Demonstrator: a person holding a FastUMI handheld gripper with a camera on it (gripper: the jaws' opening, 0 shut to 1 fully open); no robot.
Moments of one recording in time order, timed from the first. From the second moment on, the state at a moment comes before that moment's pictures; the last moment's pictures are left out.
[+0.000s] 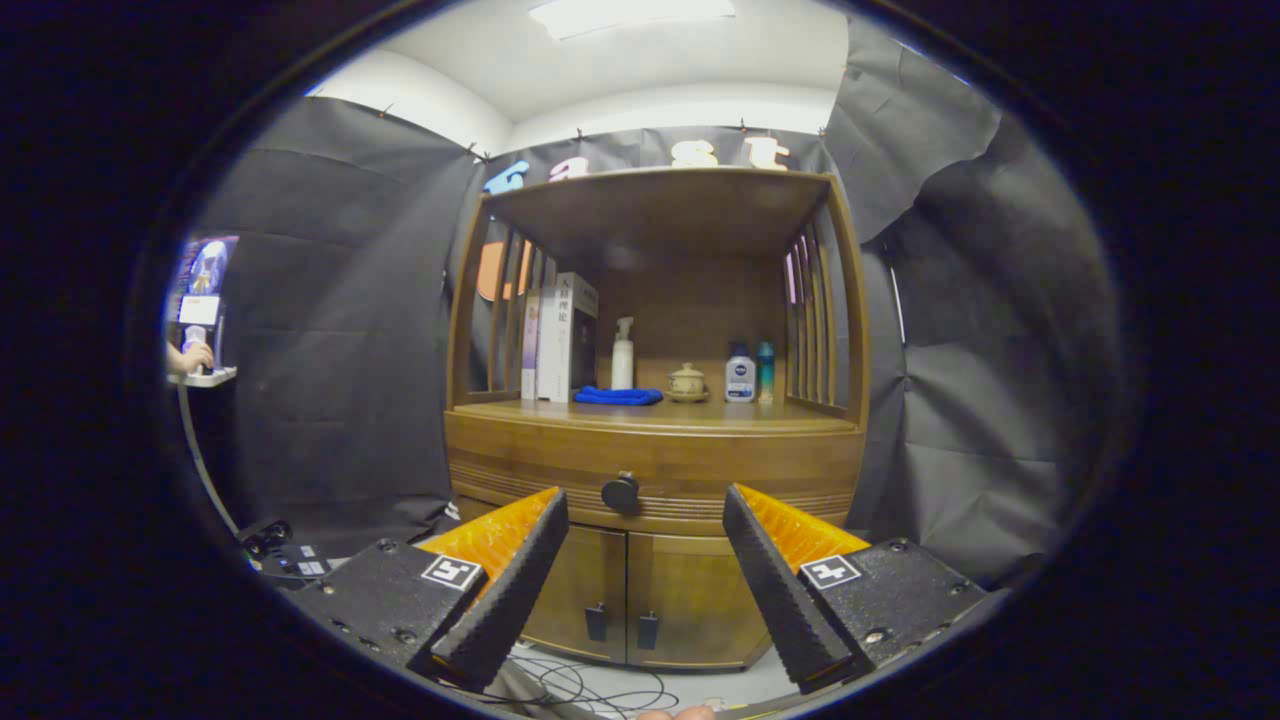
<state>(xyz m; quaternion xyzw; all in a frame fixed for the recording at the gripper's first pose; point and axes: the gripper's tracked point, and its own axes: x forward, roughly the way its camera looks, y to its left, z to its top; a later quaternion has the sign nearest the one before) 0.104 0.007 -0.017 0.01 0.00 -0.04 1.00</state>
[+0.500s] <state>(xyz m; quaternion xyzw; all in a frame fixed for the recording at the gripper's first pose) 0.221 0.014 -0.059 -0.01 0.05 -0.06 1.00</state>
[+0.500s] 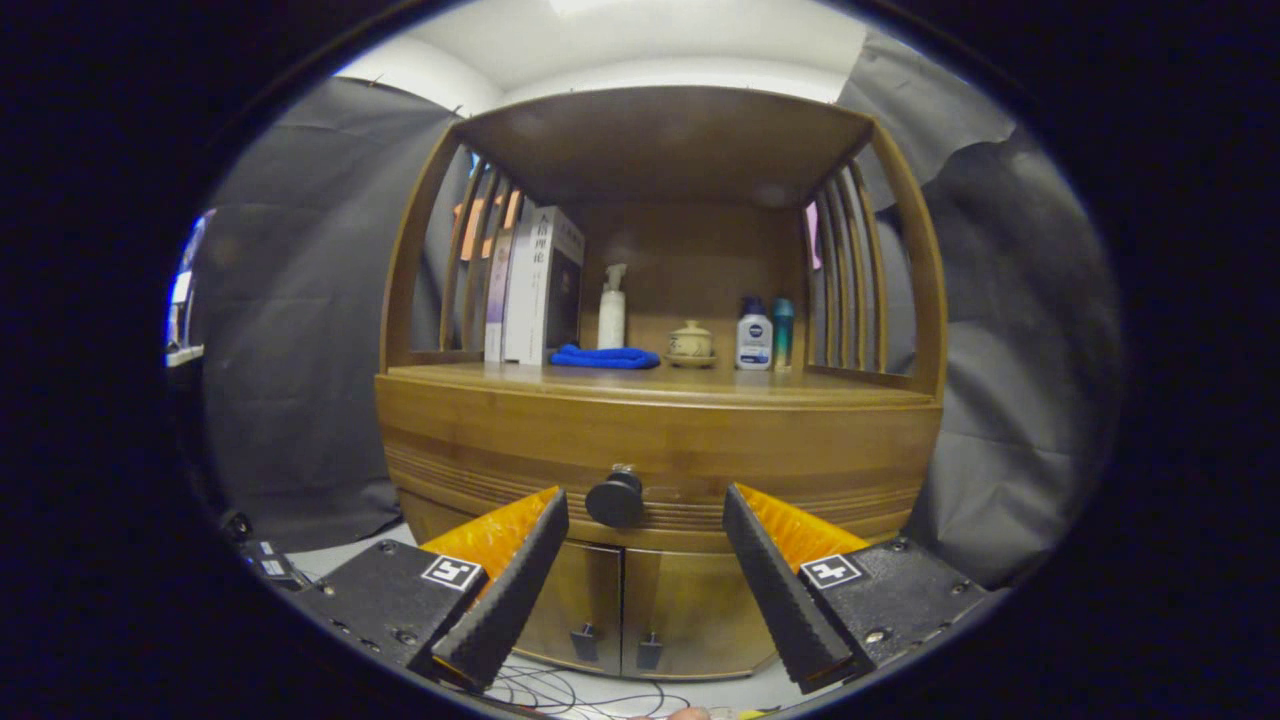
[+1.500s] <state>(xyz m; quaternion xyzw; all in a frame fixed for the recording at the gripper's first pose) 0.281 0.023 -0.085 -0.03 0.10 -0.06 0.99</state>
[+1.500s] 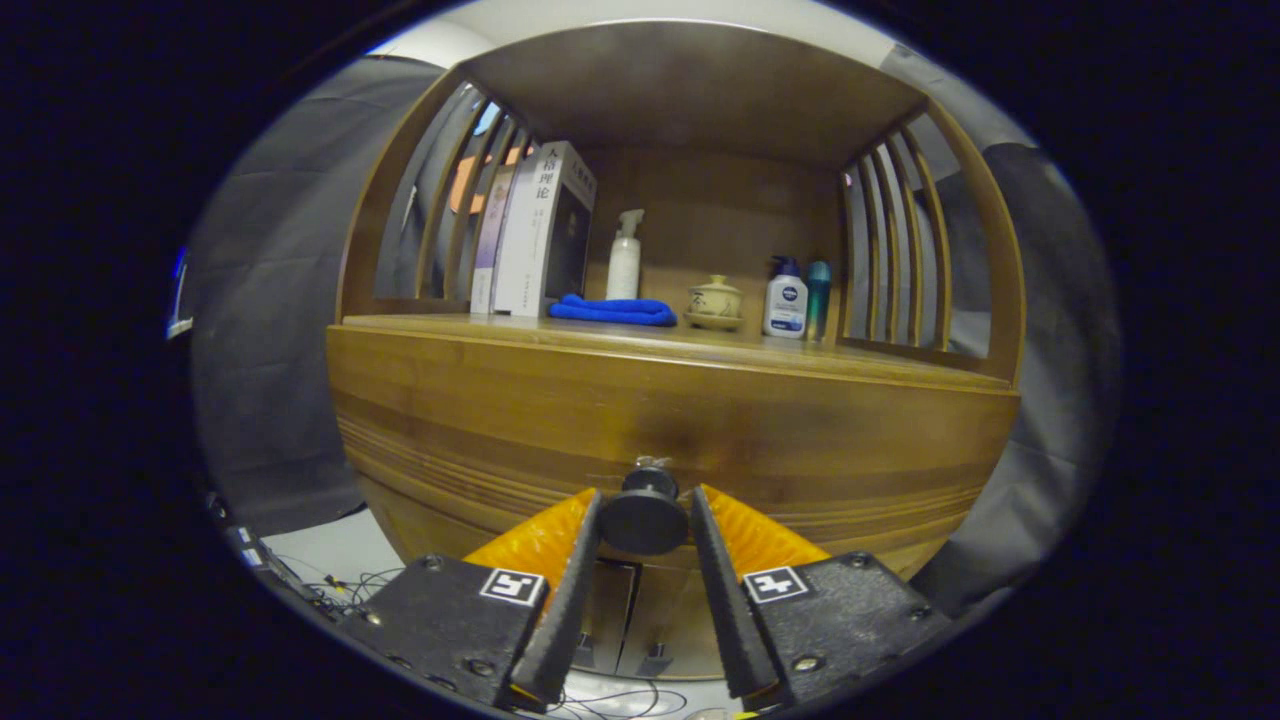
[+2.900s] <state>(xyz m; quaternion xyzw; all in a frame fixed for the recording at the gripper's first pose) 0.194 0.044 -0.087 0.00 0.10 -0.09 0.99</state>
